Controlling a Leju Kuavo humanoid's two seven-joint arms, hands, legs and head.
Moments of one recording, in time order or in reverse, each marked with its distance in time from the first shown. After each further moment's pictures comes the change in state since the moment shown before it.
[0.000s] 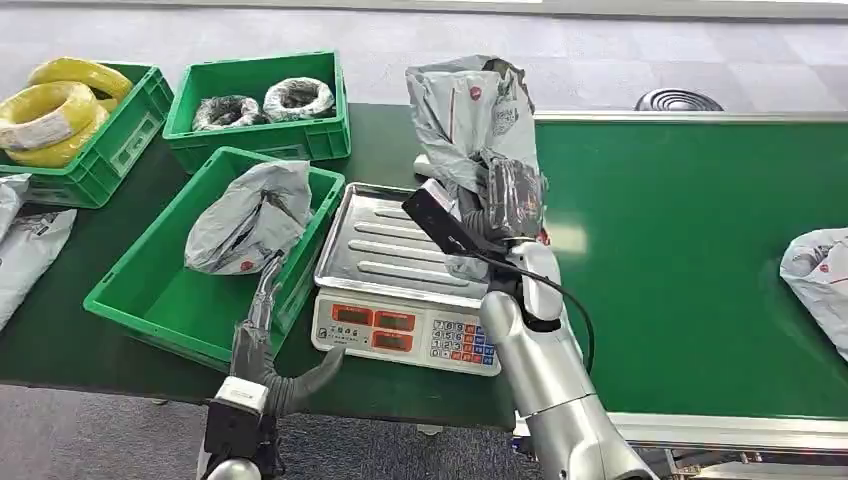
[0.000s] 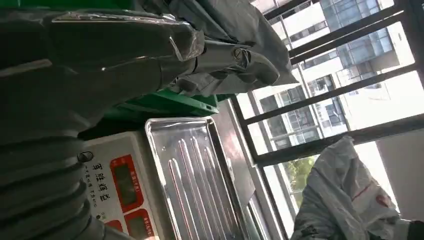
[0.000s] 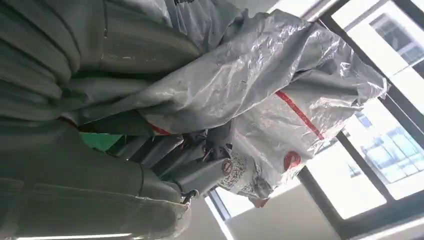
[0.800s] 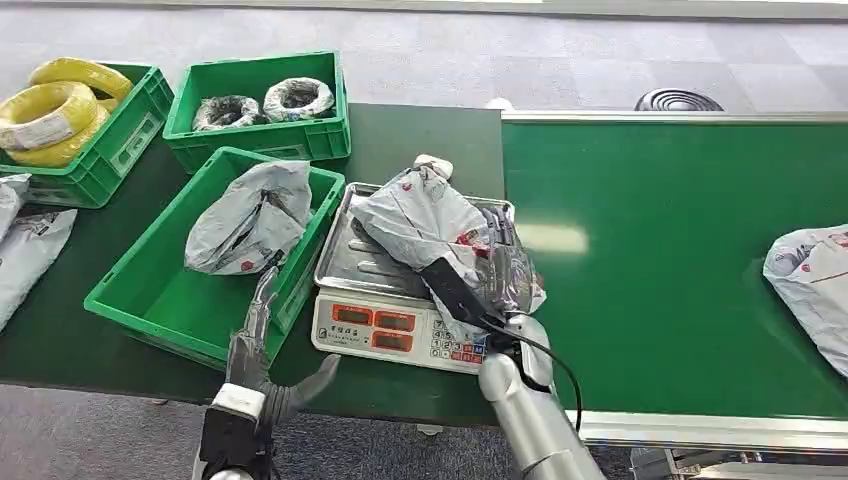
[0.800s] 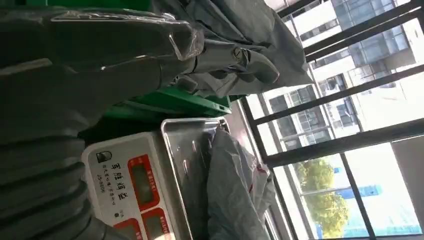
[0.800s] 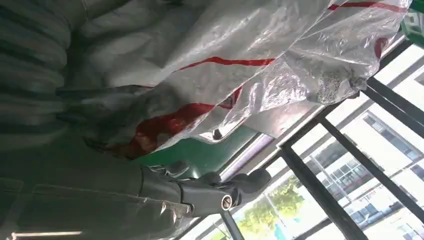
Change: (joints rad) left arm 0.048 0.003 0.011 -0.022 -0.008 -0.005 0.013; right arm 0.209 -0.006 -0.039 0.091 -0.177 -0.072 -0.094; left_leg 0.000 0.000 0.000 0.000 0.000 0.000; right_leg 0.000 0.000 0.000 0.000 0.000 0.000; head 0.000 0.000
